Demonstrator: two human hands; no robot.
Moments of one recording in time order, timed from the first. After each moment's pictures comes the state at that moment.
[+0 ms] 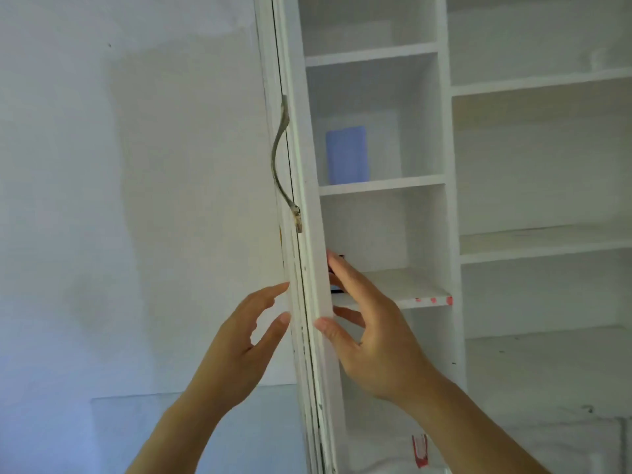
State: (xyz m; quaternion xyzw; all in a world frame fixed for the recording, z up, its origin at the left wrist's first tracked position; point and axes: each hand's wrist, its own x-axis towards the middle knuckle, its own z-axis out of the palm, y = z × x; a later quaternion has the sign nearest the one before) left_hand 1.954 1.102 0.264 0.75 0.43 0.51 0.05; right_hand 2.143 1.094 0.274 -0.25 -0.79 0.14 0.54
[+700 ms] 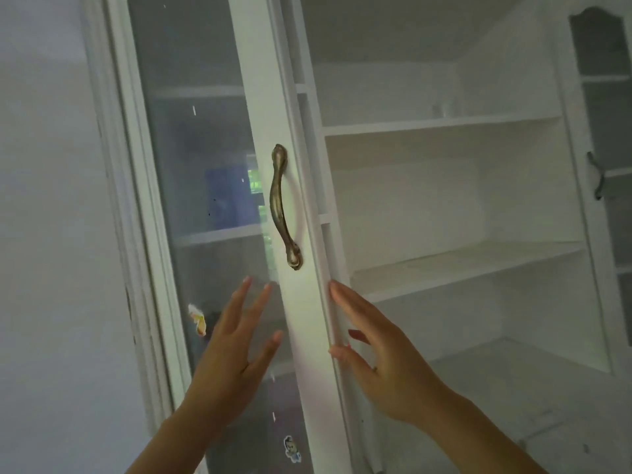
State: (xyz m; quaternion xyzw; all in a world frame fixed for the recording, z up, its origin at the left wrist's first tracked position) left_hand 2.126 1.245 0.288 0.81 0.34 0.46 -0.10; right_hand 2.339 1.180 0.275 -0.34 -0.78 0.02 0.53
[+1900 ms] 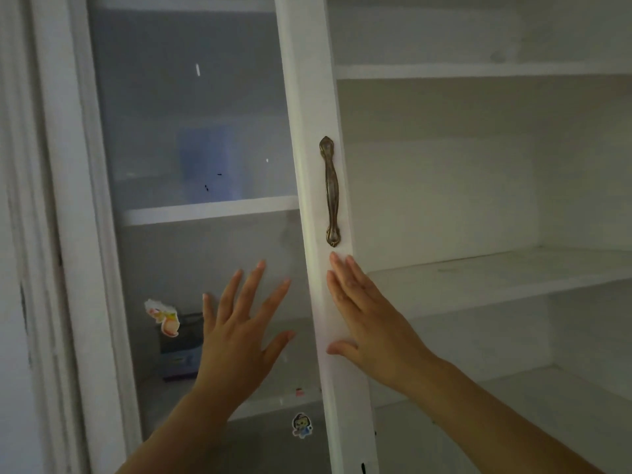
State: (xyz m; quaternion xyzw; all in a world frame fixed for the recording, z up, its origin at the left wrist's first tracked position) left_hand 2.187 1.418 0.274 0.74 0.47 0.34 -0.35; right_hand 2.398 1.375 0.286 -0.44 -0.81 -0.25 0.31
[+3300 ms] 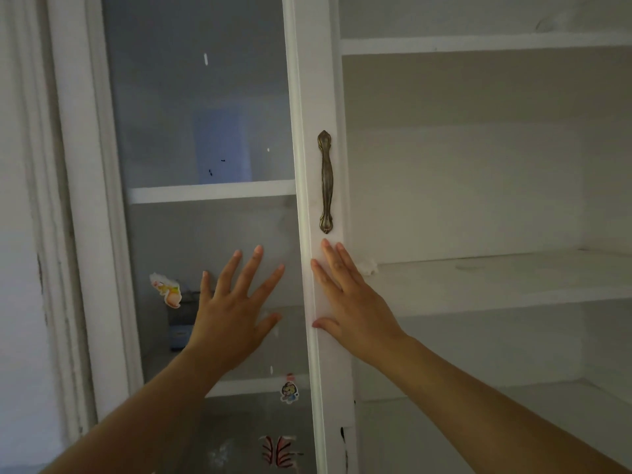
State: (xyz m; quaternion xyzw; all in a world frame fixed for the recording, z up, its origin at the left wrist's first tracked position) left_hand 2.192 1.433 0.282 0.71 0.54 0.22 -0.40; right_hand 2.401 1.417 0.288 -0.42 -0.82 -0.23 0.32
